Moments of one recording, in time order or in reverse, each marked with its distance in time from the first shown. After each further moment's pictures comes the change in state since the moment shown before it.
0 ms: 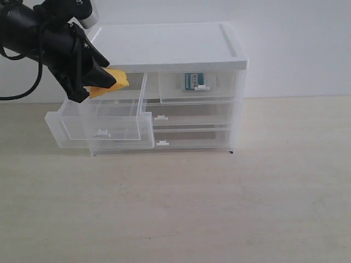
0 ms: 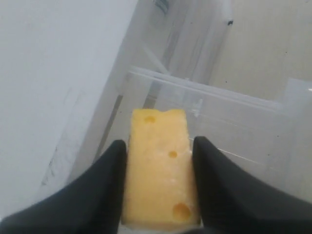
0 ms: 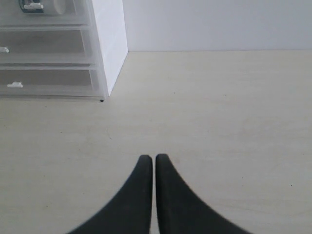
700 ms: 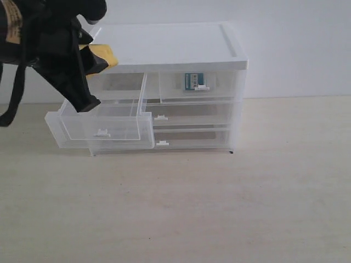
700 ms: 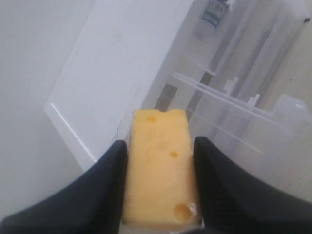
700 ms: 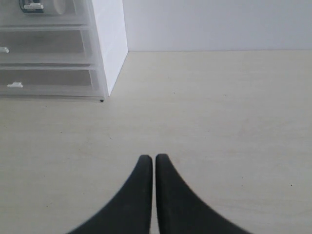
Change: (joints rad) left arm -0.387 -0.307 0.268 1.236 -0.223 -1.264; right arm 0.000 0.000 0.000 0.000 0.000 0.000
